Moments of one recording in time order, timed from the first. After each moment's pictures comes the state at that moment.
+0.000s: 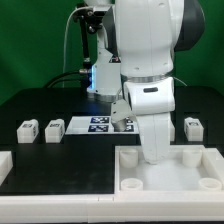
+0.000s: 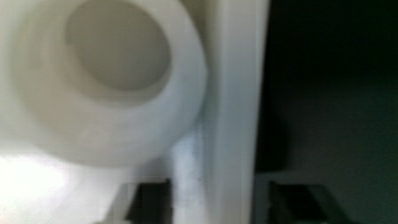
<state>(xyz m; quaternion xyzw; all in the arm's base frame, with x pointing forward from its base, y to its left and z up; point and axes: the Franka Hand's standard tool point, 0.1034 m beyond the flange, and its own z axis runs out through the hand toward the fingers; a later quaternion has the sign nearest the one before) 0.489 0.051 0.006 -0.71 -0.70 -0.01 0.06</state>
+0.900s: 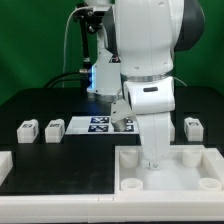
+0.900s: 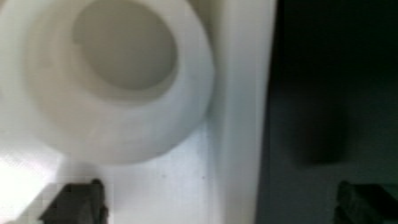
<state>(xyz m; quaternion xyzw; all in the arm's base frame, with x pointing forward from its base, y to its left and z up) 0.491 0.051 0.007 -0.71 -0.70 -0.01 0.05</state>
